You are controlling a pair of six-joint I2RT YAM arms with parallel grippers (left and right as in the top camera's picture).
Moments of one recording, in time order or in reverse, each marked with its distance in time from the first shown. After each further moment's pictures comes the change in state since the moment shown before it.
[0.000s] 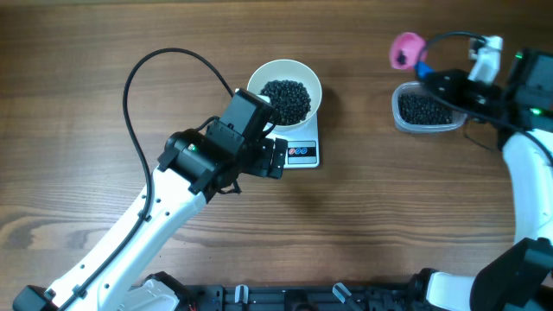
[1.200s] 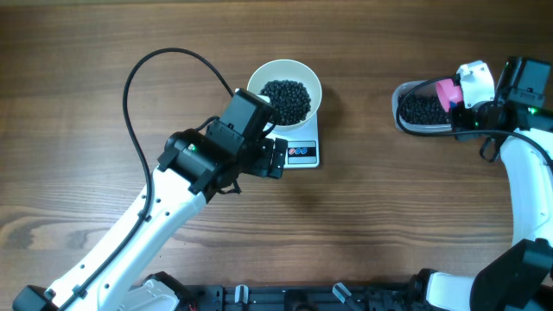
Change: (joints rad) left arm 0.000 0.000 0.000 0.000 0.000 0.000; right arm 0.049 -0.001 0.000 -0.206 0.595 -0.662
